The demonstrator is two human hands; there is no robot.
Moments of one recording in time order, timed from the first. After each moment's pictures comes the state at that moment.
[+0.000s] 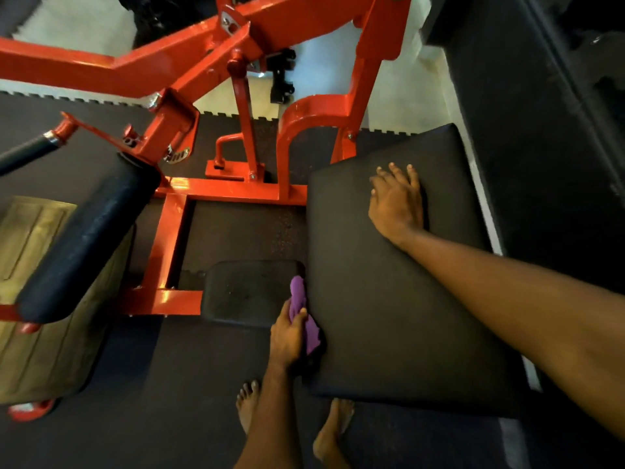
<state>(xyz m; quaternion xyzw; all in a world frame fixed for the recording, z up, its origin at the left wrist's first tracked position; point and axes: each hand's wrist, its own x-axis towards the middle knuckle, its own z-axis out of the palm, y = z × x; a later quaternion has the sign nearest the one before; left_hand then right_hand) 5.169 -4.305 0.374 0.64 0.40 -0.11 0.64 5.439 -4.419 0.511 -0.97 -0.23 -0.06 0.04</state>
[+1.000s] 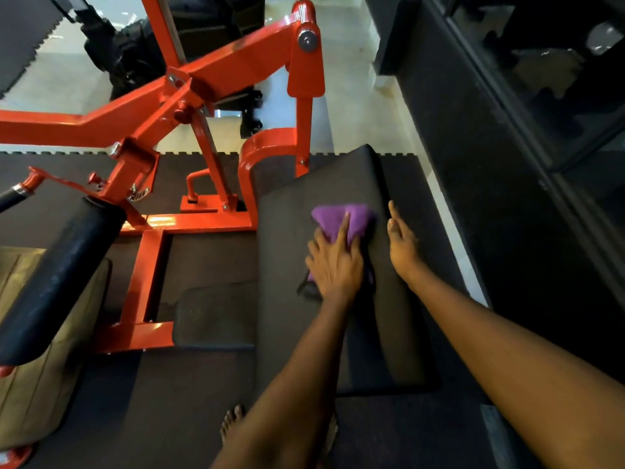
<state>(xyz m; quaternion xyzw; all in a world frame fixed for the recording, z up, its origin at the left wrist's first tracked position) 5.333 -4.461 0.533 0.89 0.24 0.01 0.38 5.402 -4.582 0.537 -0.86 0.00 0.08 0.51</state>
